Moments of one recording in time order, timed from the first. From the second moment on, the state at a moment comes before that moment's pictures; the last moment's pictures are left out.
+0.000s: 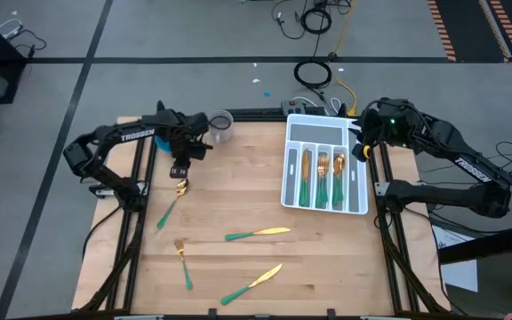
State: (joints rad) left arm 0.67 1.51 1.02 -1.15 0.13 0.70; right arm -0.55 0.84 1.13 -0.97 0.20 -0.19
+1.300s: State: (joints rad) left arm 0.67 1.65 0.94 -1.12 0.24 0.76; right arm -0.55 0.84 1.13 -1.04 0.20 -0.09
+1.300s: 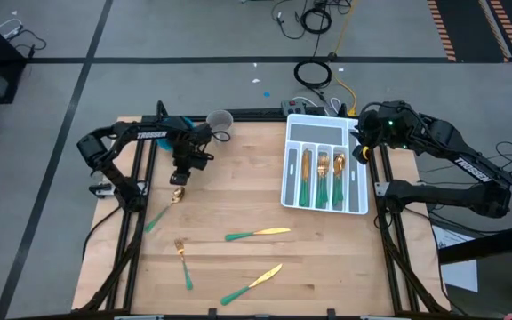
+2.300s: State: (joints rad) left arm 0.67 1.65 0.86 -1.15 0.29 0.82; right arm -0.55 0.84 1.13 -1.05 0.20 -0.09
